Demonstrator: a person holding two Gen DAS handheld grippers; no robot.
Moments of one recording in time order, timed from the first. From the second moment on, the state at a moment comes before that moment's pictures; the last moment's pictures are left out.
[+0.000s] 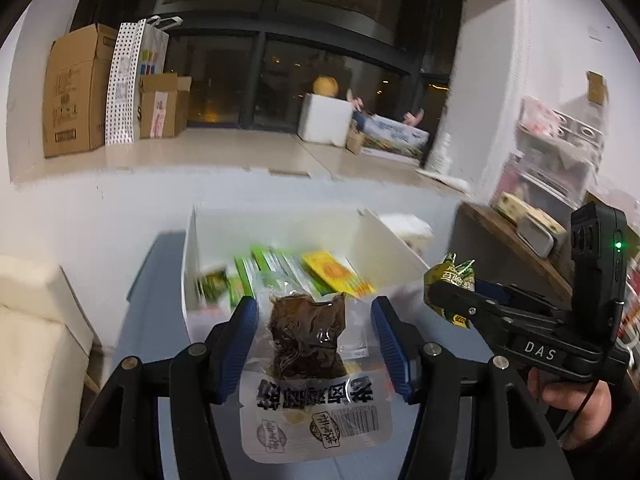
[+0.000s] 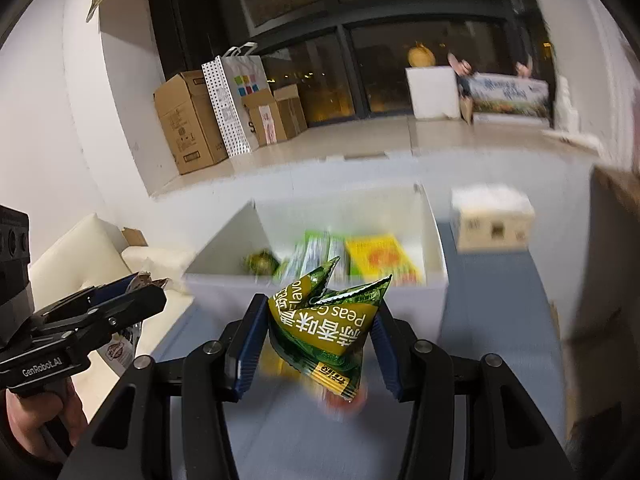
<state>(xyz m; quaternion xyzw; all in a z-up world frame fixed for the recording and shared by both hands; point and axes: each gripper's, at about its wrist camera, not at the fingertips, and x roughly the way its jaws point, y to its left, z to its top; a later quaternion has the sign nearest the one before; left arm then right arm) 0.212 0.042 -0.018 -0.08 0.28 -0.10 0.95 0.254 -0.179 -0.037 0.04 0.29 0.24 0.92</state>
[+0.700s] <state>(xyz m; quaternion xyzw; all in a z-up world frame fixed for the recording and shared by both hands) 0.289 0.069 -0.038 -0.09 0.32 -0.07 0.94 0.285 -0.187 -0.031 0.01 0.31 0.17 0.94</state>
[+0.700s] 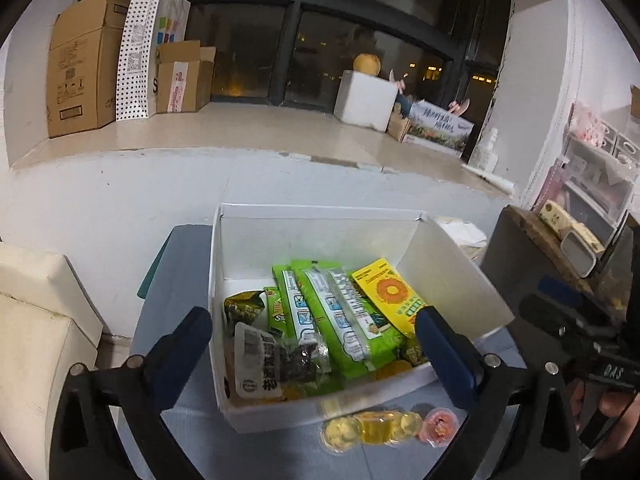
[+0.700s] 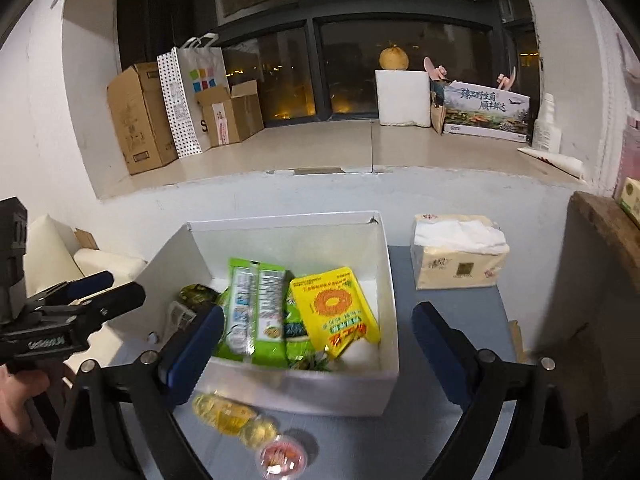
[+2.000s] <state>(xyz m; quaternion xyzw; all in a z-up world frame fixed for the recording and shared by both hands) 0.118 0.045 -0.117 -0.06 0.38 -0.04 0.92 0.267 -0.148 -0.170 -0.01 0.45 0.22 0.87</state>
